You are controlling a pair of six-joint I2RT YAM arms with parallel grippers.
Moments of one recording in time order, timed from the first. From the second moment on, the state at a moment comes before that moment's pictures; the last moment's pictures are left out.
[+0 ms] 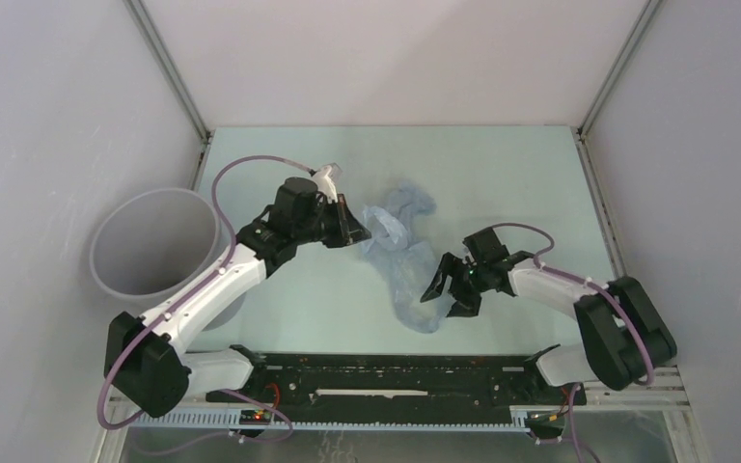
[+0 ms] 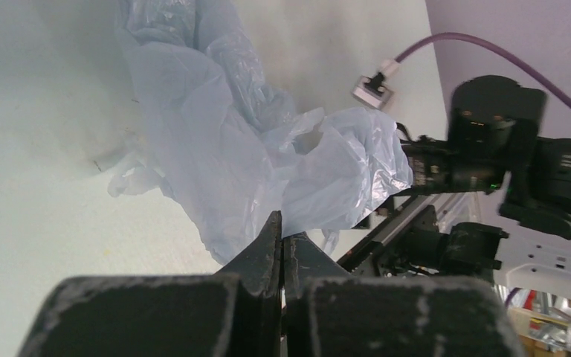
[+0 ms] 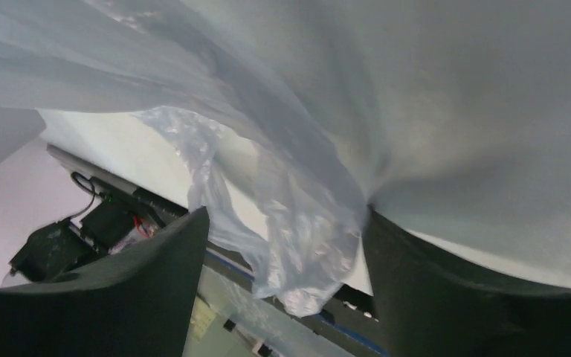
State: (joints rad) left arm -0.55 1.22 0.96 -0.30 0.30 -0.62; right arm 0.45 1.35 0.60 -0.39 -0.44 0.88
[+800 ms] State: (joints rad) left arm -0.55 0.80 1.16 -0.86 -0.04 -0.53; right arm 0.46 1.30 0.93 -0.59 -0.23 0.50
